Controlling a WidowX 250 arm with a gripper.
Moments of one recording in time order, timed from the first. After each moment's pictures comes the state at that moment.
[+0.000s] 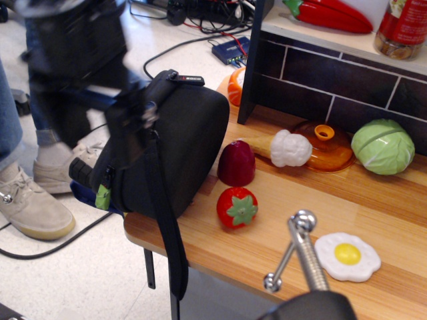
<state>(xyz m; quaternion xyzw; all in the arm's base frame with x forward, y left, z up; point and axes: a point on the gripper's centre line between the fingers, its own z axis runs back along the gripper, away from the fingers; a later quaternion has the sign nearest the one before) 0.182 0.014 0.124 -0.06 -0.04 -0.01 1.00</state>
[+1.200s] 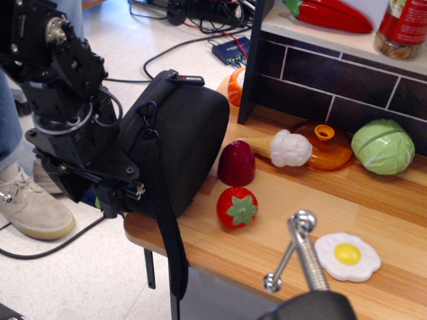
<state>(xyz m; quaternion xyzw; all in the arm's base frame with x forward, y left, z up) 0.188 0.029 0.053 0.00 -0.08 0.01 1.00</state>
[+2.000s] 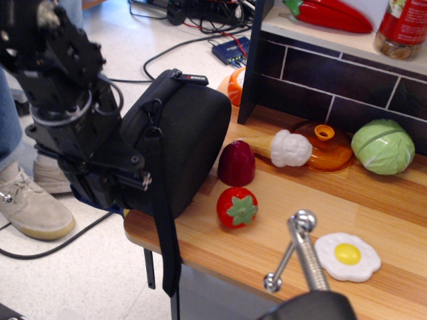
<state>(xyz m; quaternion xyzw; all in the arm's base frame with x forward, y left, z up) 0.191 0.019 0.073 -0.03 -0.10 0.04 0.99</state>
